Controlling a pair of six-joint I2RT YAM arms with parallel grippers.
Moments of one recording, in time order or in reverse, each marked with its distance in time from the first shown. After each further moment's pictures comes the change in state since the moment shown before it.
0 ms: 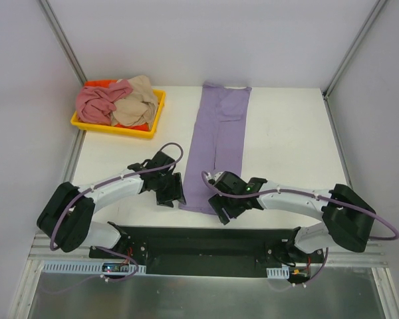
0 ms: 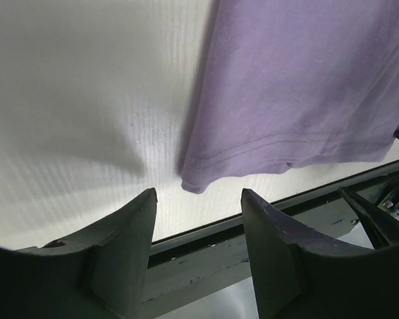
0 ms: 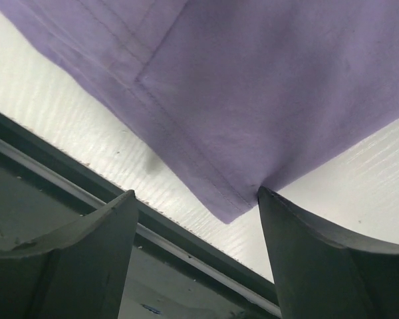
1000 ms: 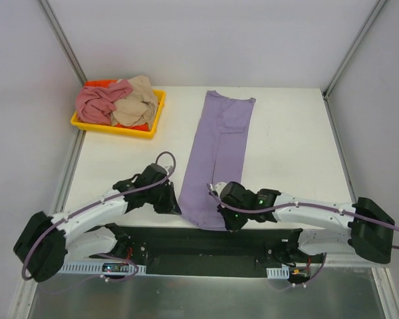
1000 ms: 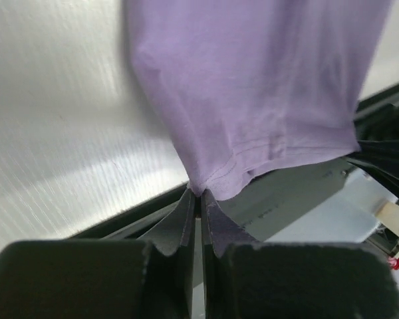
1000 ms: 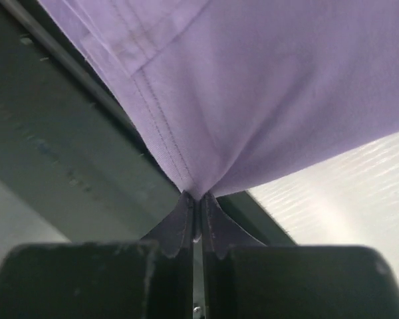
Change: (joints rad) left arm -0.078 -0.210 -0.159 0.084 0.051 -0.037; right arm 0.105 -0.143 -0.093 0.011 -0.060 0.028
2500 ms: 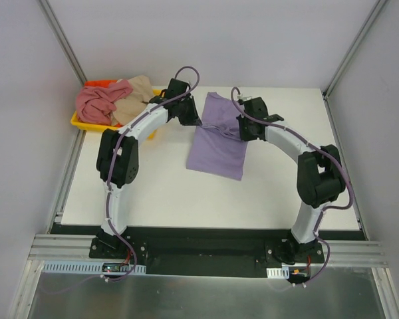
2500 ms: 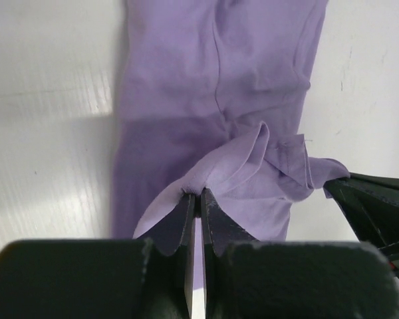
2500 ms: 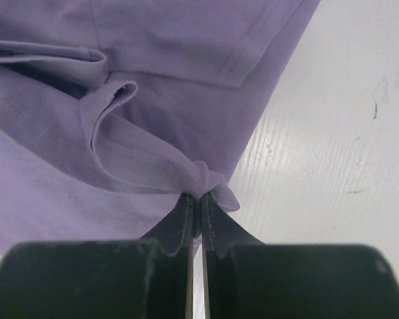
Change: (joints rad) left arm 0.282 0.972 1.267 -0.054 -0.040 0.216; right arm -0.741 0.568 0.718 0.088 0.111 -0.232
